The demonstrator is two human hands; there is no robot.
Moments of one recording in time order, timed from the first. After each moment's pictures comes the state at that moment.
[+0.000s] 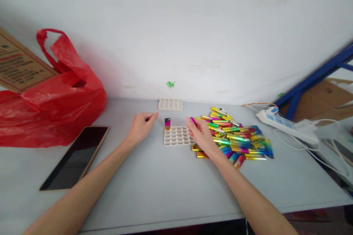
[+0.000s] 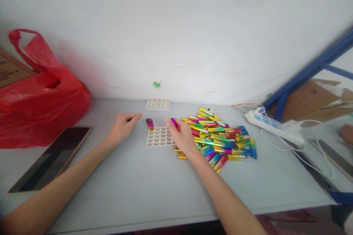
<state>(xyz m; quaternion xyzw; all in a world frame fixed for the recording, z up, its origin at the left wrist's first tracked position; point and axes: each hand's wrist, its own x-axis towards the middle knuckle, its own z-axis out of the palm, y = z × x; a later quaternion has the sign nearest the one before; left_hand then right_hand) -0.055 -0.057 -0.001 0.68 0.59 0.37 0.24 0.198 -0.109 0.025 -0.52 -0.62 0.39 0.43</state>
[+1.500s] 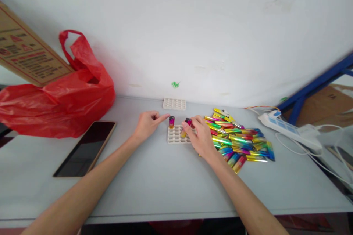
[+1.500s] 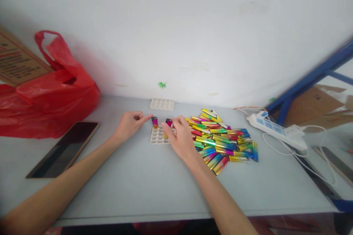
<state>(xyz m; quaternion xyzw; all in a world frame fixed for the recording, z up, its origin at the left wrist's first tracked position) -0.049 -0.062 -0.001 0.66 0.56 0.43 0.25 0.193 -0.119 0.019 -0.48 -0.76 0.15 0.42</state>
